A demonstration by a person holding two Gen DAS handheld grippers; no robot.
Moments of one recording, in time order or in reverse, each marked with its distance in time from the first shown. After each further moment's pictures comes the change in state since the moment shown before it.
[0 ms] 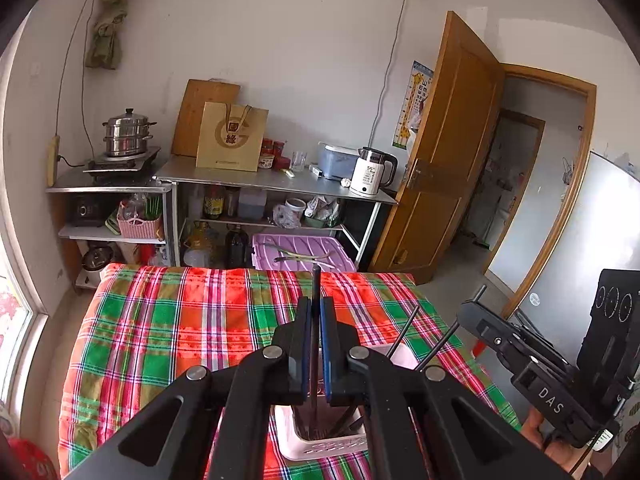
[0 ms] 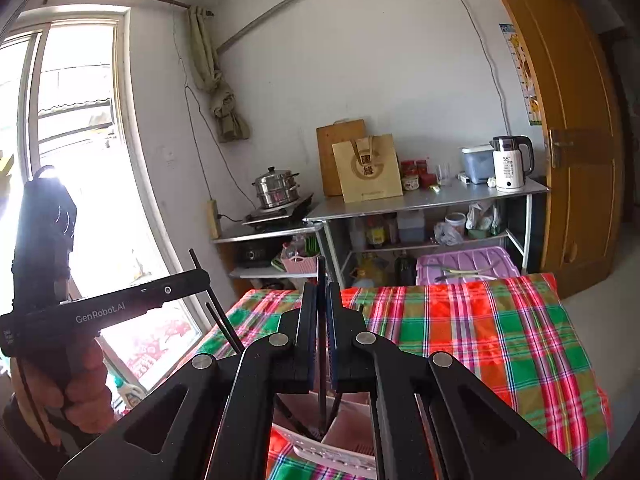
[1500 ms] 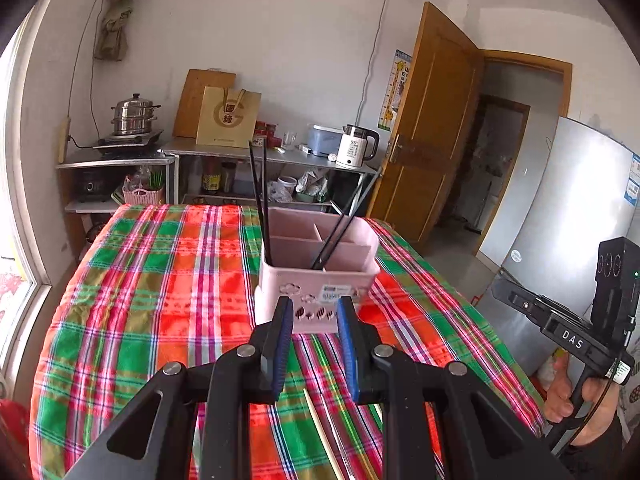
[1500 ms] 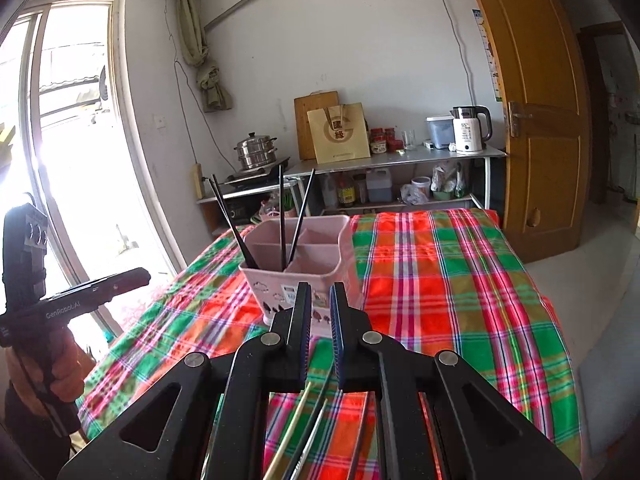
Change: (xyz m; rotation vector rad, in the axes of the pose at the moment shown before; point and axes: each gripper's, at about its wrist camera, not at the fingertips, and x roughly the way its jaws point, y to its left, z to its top) left arm -0.096 -0.040 -0.159 0.025 0.022 -0.020; right arm -0.136 -0.022 -0.105 -0.013 0.097 -0.093
